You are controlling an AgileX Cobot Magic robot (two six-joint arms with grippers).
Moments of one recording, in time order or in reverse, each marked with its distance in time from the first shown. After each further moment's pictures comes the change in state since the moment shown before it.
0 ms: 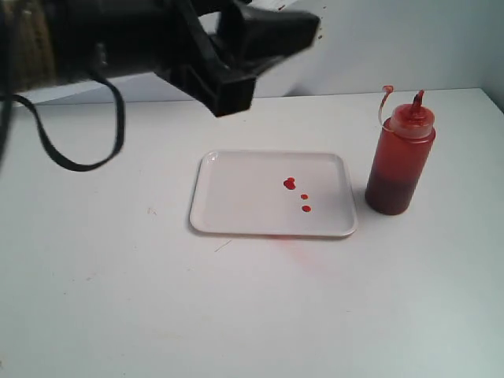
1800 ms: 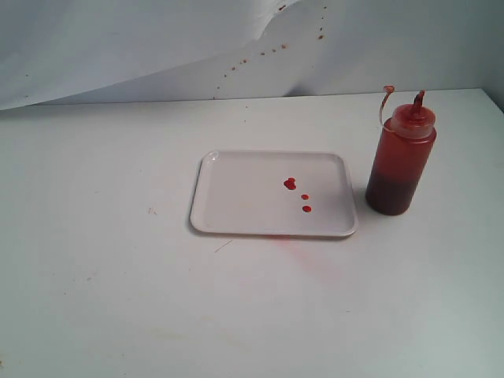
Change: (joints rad) left arm 0.371 -1.110 0.610 -0.035 0.132 -0.389; right arm 0.000 -0.011 0.000 0.018 0.076 0.000
